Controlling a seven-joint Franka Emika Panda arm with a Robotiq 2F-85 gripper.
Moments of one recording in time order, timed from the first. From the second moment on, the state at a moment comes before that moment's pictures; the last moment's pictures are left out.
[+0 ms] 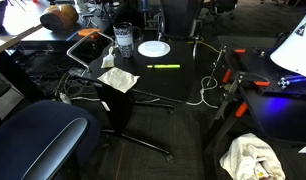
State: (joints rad) arm -0.02 0.10 -0.04 -2.13 -0.23 2.37 -0.20
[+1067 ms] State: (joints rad) arm -0.11 0.50 -0.03 -1.84 -0.15 2.38 -0.37
